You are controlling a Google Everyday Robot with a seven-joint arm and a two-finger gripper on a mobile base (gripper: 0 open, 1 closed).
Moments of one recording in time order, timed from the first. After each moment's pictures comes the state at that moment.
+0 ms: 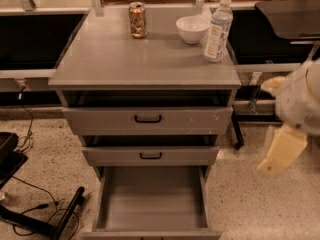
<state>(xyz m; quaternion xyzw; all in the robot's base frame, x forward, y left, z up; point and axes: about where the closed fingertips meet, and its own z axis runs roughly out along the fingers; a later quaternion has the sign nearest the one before) 0.408 -0.199 0.906 -0.58 0.79 -0.02 0.20</state>
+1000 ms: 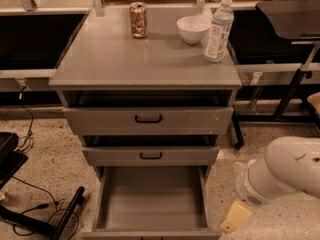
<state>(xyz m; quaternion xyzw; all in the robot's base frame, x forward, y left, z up) 0.381 -0.194 0.653 -0.53 0.83 0.06 0.15</state>
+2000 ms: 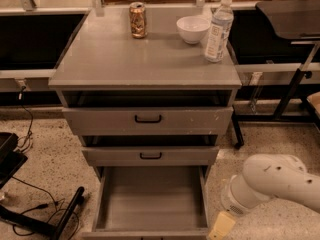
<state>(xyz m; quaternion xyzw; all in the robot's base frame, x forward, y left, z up) 0.374 -0.179 0.554 -0.53 0.84 0.11 0.10</state>
